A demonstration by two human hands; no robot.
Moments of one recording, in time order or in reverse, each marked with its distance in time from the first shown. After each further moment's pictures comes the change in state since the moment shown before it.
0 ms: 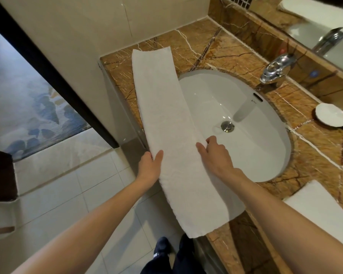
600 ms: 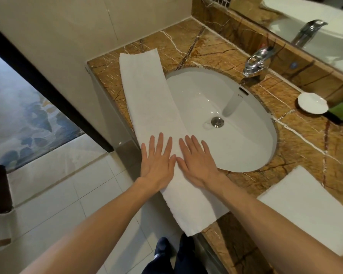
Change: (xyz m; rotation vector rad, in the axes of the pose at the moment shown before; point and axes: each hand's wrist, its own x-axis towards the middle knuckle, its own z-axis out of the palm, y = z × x) left_hand -0.015 -0.003 0.037 1.162 -0.010 0.654; right_hand -0.035 0.009 0.020 -0.500 -0.017 -0.442
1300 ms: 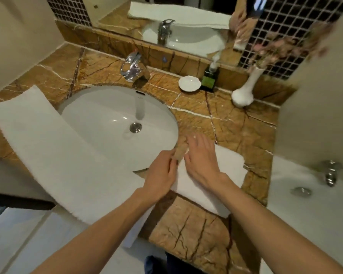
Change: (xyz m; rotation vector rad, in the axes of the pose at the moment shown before) left_hand -0.028 0.216 -0.022 -0.668 -0.106 0.522; right_hand -0.170 0.134 -0.054 0.132 0.292 0.672
